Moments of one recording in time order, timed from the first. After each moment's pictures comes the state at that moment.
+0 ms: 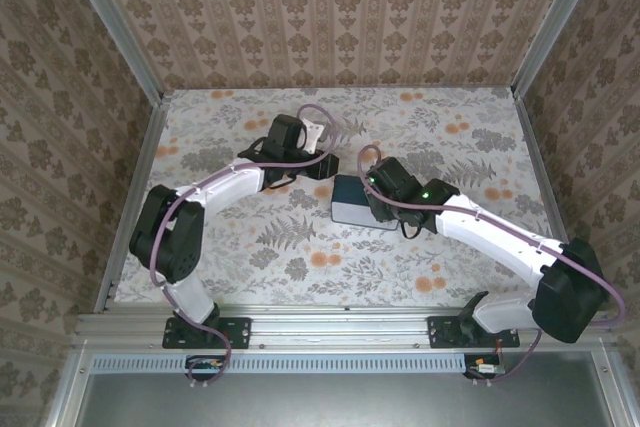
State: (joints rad) left arm -0.60 1.74 1.19 -0.16 0.43 -0.27; right arm 0.68 1.33 1.01 -0.69 0.26 0.41
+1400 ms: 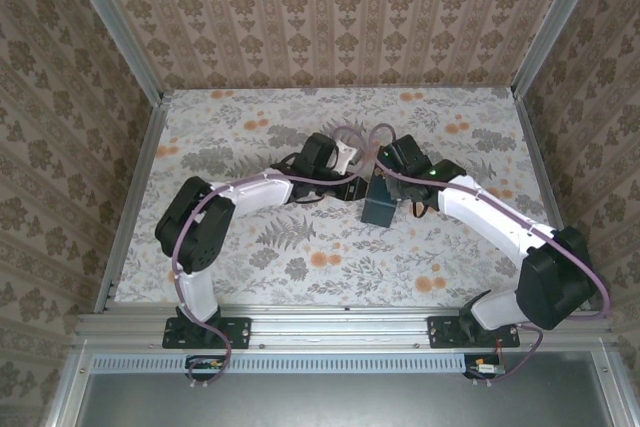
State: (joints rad) left arm -0.76 1.86 1.19 -0.04 0.55 -0.37; right arm 0.50 1.41 1.07 -0.67 0.31 0.31
